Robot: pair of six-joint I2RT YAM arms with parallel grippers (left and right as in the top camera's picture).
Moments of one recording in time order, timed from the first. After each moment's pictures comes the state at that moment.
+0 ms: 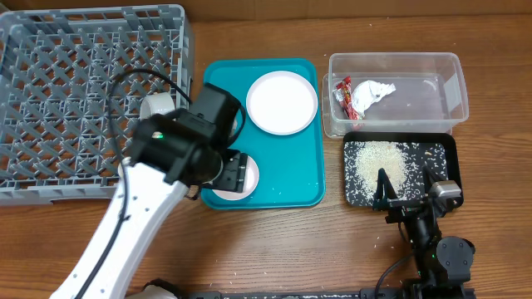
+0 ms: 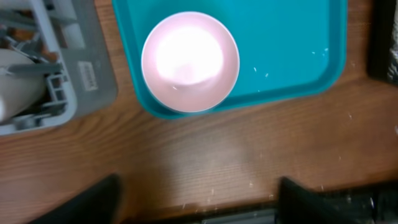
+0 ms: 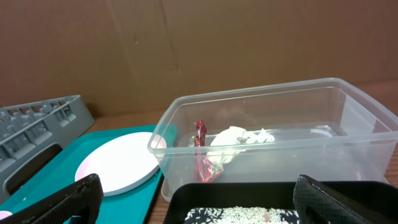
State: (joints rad) left arm -0.47 1.41 1.51 -1.46 -0.01 -0.35; right arm 0.05 0.01 0.02 -0.03 -0.09 0.20
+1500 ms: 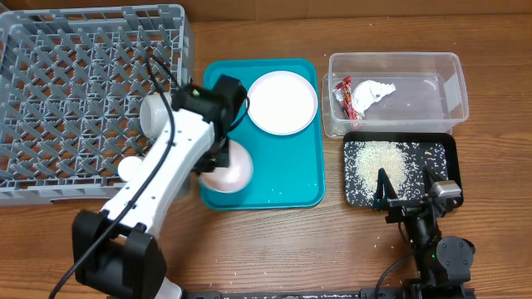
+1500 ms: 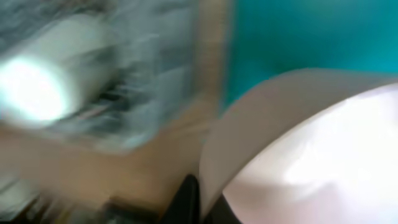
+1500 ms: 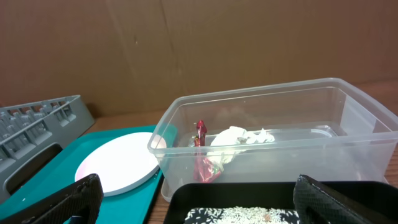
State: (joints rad) left arm -0.38 1.72 1.49 -1.47 -0.30 -0.50; right arm 0.05 0.01 0.02 -0.03 -0.09 0.20
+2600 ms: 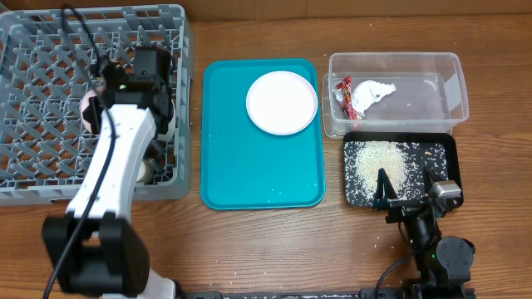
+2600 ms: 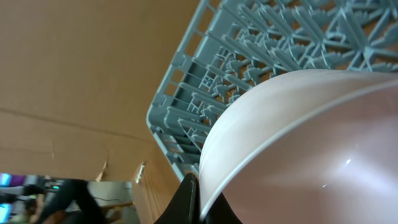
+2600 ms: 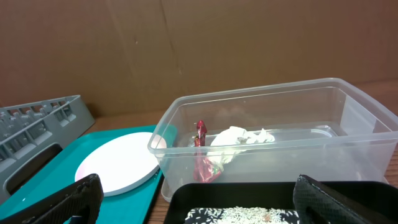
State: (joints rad) left arm -0.04 1.71 1.43 -0.98 -1.09 -0.29; right arm 0.05 0.01 0.02 -0.03 -0.09 0.20
